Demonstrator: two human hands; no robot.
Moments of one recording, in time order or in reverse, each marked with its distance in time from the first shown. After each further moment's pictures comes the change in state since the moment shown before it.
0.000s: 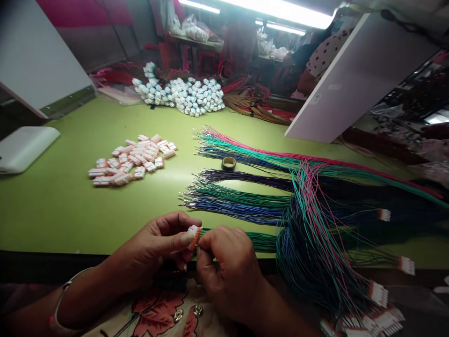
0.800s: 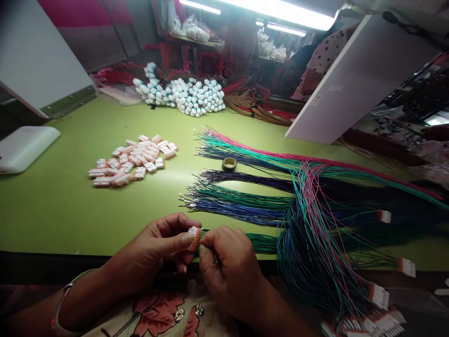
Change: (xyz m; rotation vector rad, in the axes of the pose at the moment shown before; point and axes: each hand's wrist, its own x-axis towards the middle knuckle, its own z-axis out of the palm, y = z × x) left_hand -0.001 -0.003 0.000 -0.016 -0.001 -0.020; right_hand -0.001 0.003 0.002 0.071 -0.050 0.028
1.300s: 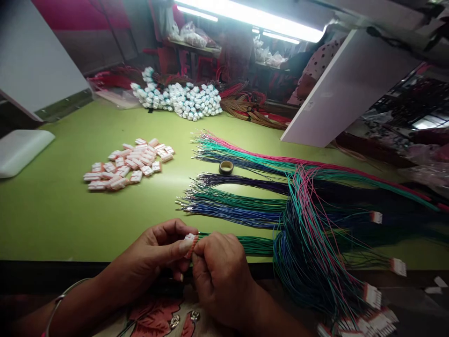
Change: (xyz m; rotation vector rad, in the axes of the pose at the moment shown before) left_hand -0.002 -0.003 0.001 0.023 0.004 0.020; right_hand -0.003 0.004 0.008 -0.054 0.011 -0.075
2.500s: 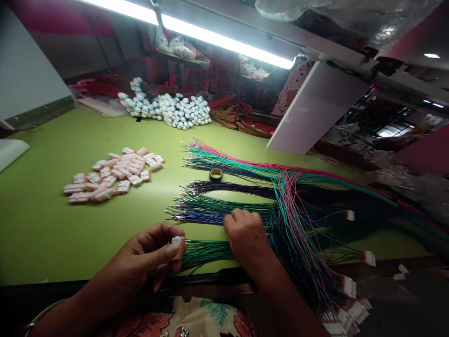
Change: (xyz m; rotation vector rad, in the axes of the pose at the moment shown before) left_hand 0.004 0.001 -0.008 0.145 -0.031 0.089; right_hand 0.022 0.062 -0.042 -0.944 -0.148 0.066
